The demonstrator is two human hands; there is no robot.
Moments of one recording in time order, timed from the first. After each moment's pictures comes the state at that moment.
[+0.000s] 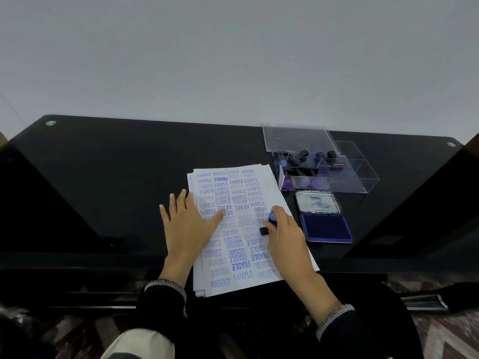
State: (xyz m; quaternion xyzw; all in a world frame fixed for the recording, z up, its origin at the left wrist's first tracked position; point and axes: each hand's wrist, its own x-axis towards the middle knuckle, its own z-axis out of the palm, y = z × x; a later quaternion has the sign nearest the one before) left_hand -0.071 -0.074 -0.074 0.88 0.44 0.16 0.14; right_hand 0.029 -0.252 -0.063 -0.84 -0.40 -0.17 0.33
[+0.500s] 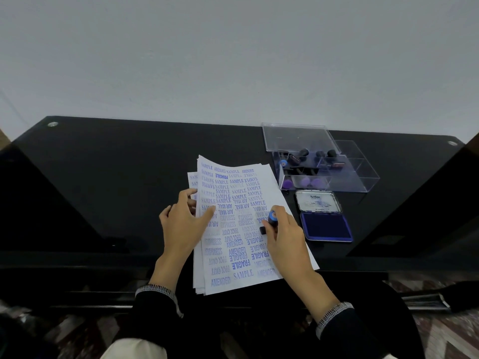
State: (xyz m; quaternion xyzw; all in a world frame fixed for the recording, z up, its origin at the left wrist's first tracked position) left_hand -0.082 -0.072 -0.060 0.81 0.39 0.29 0.33; right_hand 0.025 -0.255 -0.056 -0.85 -0.36 -0.05 0.37
